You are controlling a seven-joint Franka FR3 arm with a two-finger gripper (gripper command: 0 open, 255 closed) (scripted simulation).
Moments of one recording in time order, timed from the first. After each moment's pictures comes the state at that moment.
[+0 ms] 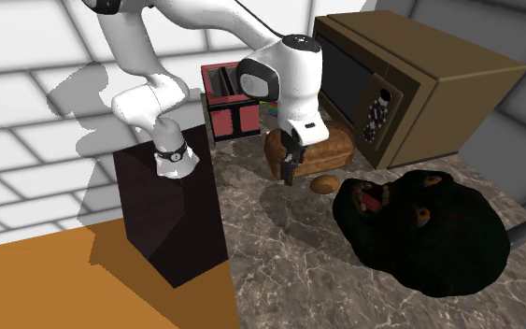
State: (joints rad) arm 0.21 -0.07 0.31 -2.20 0.02 2.20 -0.11
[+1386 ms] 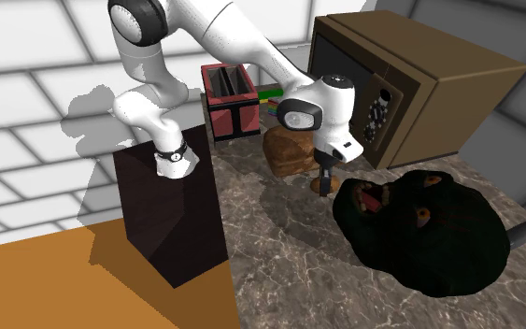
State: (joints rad) arm 0.31 0.27 0.36 -2.04 -0.18 2.39 -0.06
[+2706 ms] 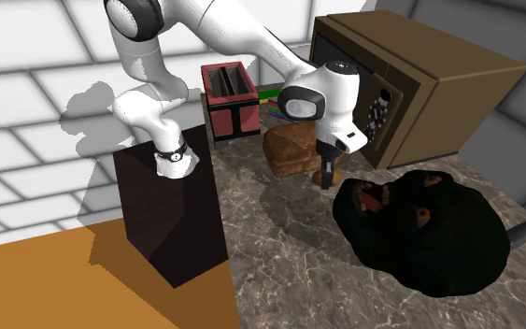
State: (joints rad) arm 0.31 0.23 0.37 -2.01 -0.16 2.32 -0.08
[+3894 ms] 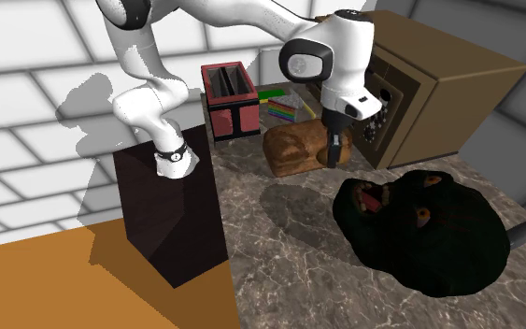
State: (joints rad) arm 0.29 0.12 0.39 -1.89 -0.09 2.11 -0.14
